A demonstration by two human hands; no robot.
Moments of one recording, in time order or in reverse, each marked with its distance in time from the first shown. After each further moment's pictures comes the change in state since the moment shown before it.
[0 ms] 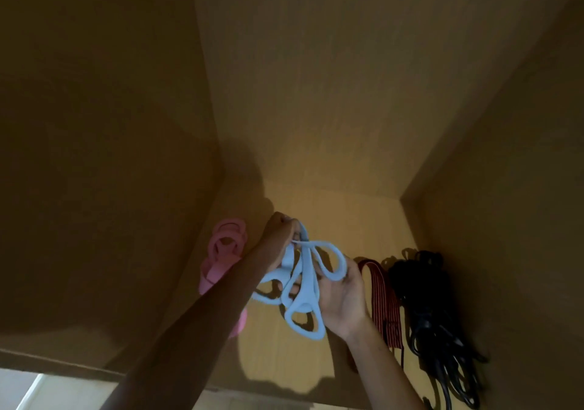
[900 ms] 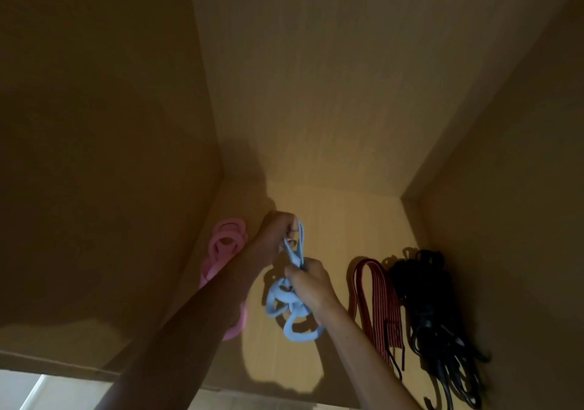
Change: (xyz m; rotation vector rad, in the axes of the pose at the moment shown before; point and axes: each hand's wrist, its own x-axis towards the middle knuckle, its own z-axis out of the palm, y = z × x) left_hand 0.018 -0.001 -0.004 -0.223 -0.161 -0.152; right_hand 0.025 0.007 0.040 -1.118 0.467 -0.078
